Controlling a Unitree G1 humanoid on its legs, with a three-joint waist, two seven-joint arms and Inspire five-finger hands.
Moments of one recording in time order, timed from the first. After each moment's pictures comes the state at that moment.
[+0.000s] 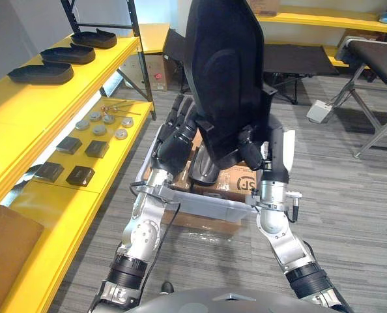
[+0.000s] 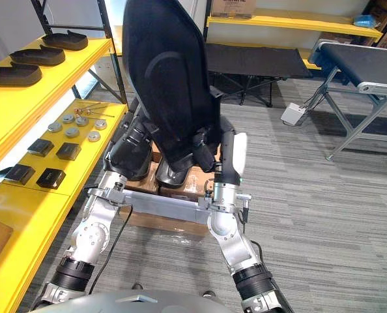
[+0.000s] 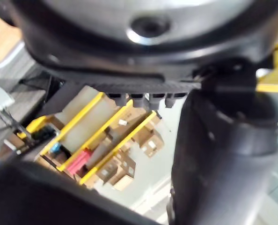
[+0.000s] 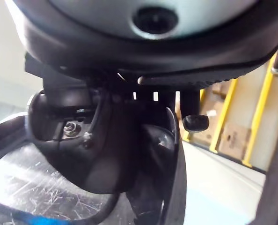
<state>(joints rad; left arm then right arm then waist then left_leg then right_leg) -0.09 0.08 -0.21 -0.02 -0.81 -0.11 -0.16 -0.05 -0.19 0.21 0.01 -0.39 -0.40 -0.67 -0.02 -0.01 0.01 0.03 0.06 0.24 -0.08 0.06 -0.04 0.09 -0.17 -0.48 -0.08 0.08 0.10</state>
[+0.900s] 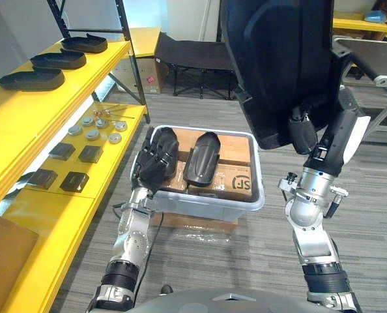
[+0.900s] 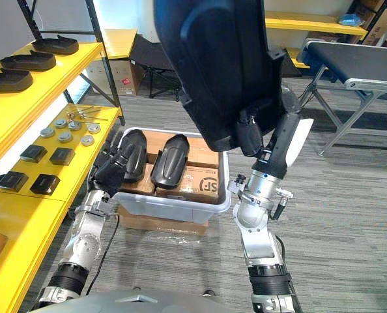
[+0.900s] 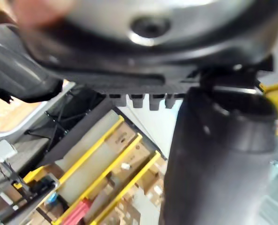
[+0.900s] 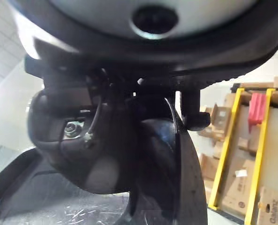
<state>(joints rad) -0.06 0.08 -0.01 0.31 -0.91 -0.24 -0.38 -0.03 -0.19 -0.04 -0.10 -0.33 -0.42 -0.65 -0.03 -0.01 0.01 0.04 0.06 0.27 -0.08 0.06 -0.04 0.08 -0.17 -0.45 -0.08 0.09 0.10</state>
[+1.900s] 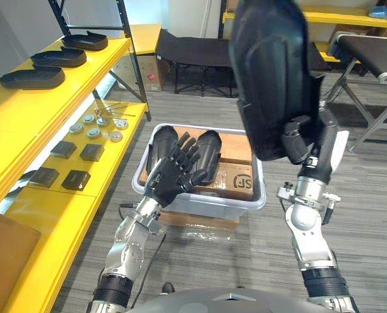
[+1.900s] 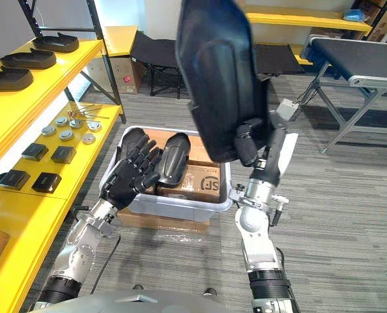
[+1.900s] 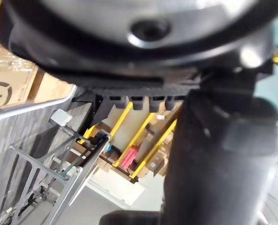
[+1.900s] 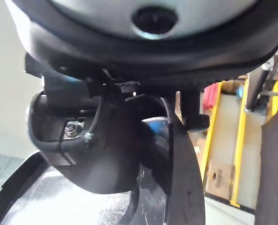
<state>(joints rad) 0.04 0.12 -0.11 0.15 -0.70 -0.11 -0.55 0.00 -0.17 0.04 0.01 -0.22 -0.35 -0.55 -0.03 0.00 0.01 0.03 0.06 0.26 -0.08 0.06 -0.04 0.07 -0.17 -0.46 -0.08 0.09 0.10</state>
